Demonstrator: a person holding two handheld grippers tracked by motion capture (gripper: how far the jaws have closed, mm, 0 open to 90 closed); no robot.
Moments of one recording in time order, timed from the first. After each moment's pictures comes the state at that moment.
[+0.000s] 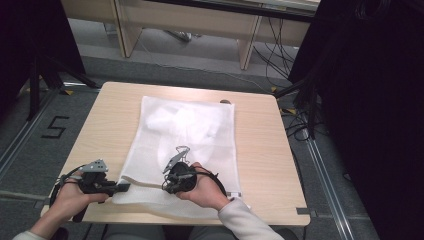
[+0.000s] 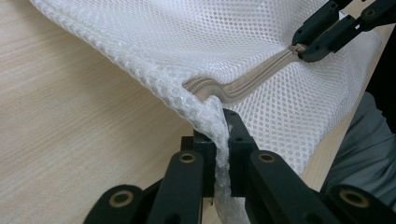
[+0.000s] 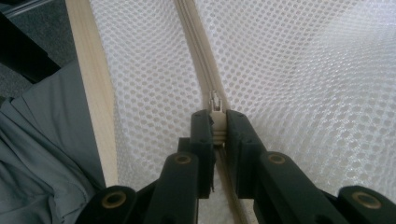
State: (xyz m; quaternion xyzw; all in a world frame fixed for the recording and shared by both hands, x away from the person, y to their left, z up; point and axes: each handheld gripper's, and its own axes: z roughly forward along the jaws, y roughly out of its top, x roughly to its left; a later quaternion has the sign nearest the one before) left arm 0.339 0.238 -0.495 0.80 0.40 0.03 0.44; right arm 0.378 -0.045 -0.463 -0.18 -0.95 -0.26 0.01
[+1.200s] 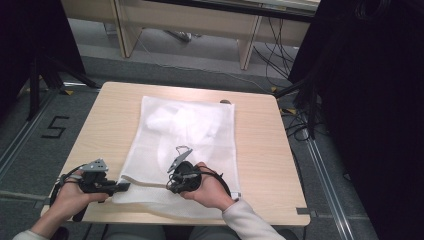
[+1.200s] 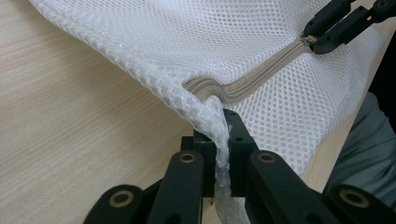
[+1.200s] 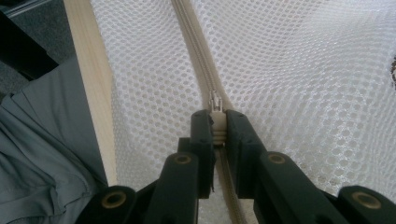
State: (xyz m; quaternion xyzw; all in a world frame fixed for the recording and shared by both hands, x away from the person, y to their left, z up) left arm 0.341 0.239 -0.495 0.81 0.39 0.02 0.44; right arm 0.378 -0.057 -0.458 -0.19 -0.95 -0.26 0.01
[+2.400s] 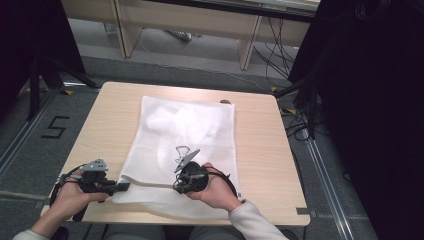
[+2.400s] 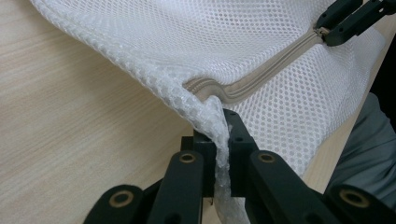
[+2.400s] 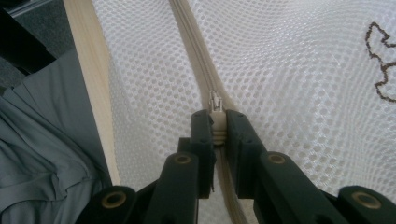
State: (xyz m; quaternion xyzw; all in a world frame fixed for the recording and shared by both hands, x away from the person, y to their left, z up) left arm 0.341 0.240 -0.495 0.81 0.40 0.02 0.44; right arm 0.377 -0.075 -0.455 -0.20 -0.95 -0.26 0.01
